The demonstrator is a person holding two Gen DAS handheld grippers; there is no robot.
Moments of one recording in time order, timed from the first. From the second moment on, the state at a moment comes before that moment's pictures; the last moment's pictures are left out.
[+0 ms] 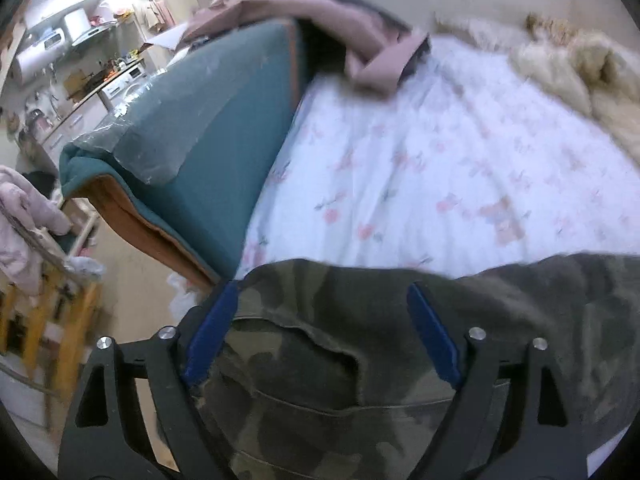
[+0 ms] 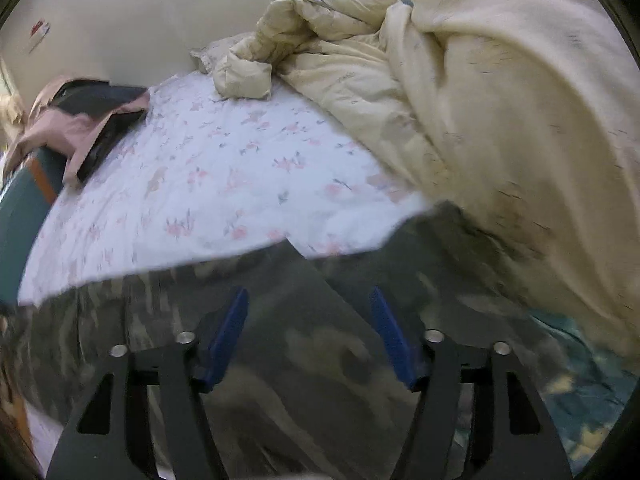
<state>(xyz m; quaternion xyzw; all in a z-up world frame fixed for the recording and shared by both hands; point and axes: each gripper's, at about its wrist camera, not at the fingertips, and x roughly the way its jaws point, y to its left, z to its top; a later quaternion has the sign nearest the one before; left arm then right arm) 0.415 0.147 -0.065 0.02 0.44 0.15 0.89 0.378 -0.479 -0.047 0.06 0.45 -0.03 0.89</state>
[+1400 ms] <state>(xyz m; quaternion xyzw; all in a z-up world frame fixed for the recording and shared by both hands) 0.342 0.187 -0.082 -0.02 0.49 0.15 0.86 0.380 -0.608 -0.020 0.13 0.46 -0.09 0.87</state>
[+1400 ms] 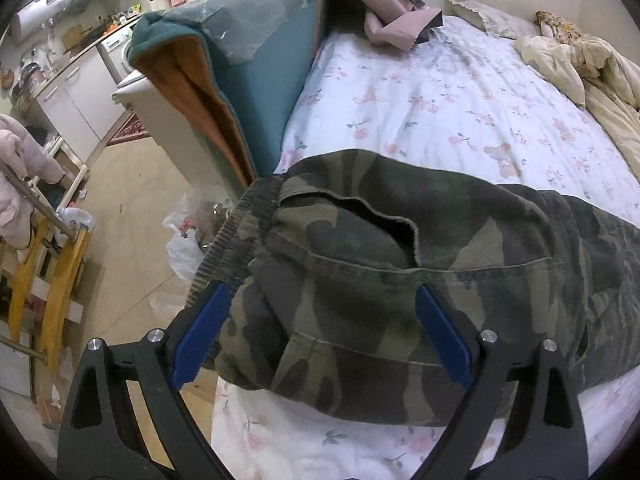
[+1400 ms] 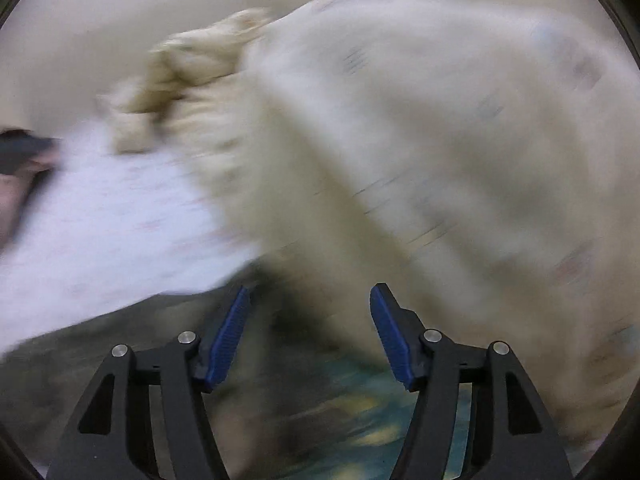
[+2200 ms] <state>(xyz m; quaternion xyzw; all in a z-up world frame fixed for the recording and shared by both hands) 0.322 0.214 -0.112 -0.06 0.52 0.18 0.83 0.311 -0.647 -0.035 0.20 0.43 -0.18 0.86</state>
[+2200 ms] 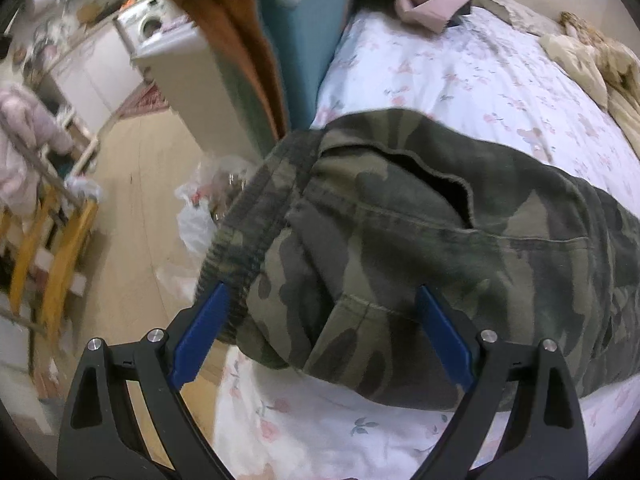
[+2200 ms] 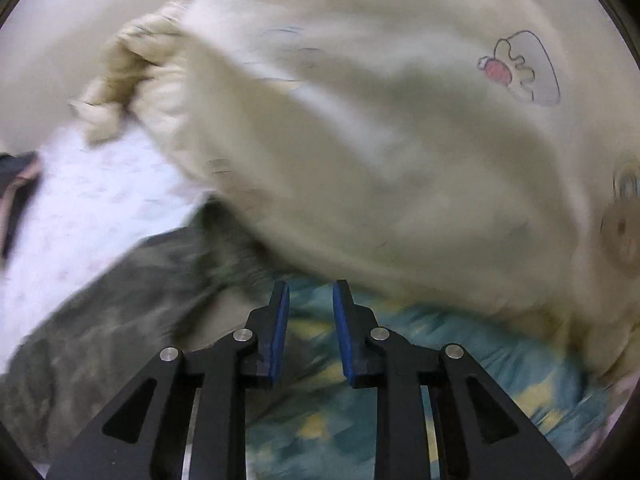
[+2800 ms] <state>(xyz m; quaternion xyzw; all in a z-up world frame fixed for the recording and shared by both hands) 0.237 0.240 -0.163 -0.37 0.44 0.23 0.79 0.249 -0.497 -0.168 0.43 0.42 -0.06 0.80</state>
